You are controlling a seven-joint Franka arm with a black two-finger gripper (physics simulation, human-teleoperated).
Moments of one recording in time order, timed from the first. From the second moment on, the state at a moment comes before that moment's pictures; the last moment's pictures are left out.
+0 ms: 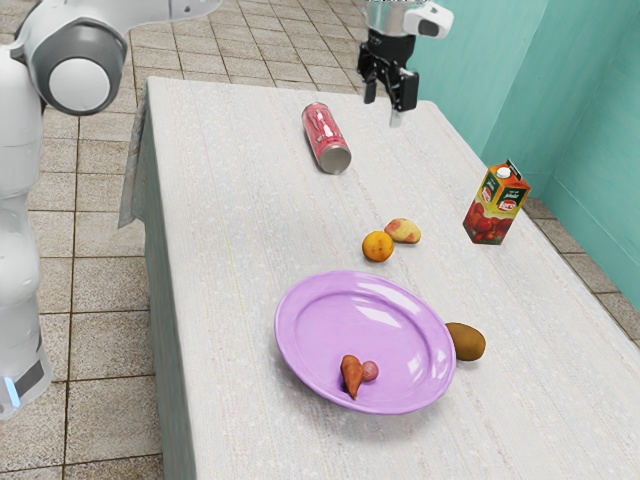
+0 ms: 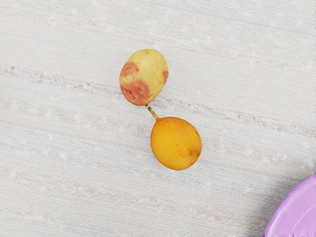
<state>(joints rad) 0.24 0.13 -0.14 -1.25 -0.01 1.54 -0.08</state>
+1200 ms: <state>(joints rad) 0.20 0.08 -0.67 -1.61 0.08 1.60 0.92</state>
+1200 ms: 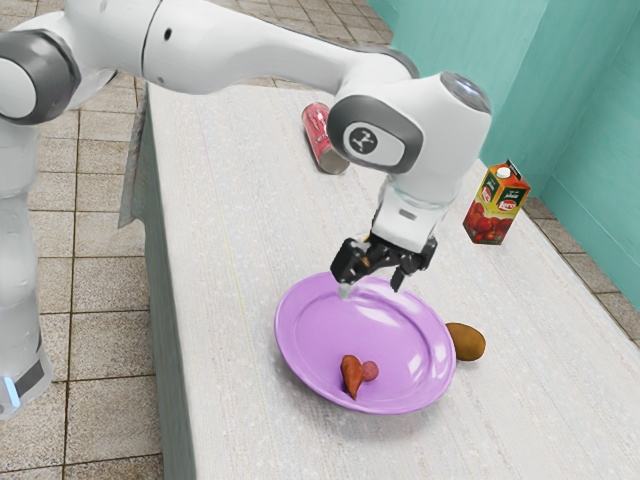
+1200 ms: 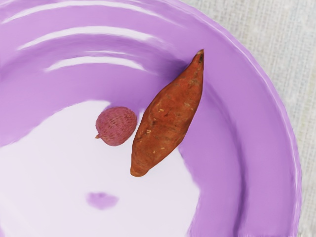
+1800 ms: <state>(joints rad) 0.16 0.03 -0.70 -1.75 -0.01 1.64 1.15</state>
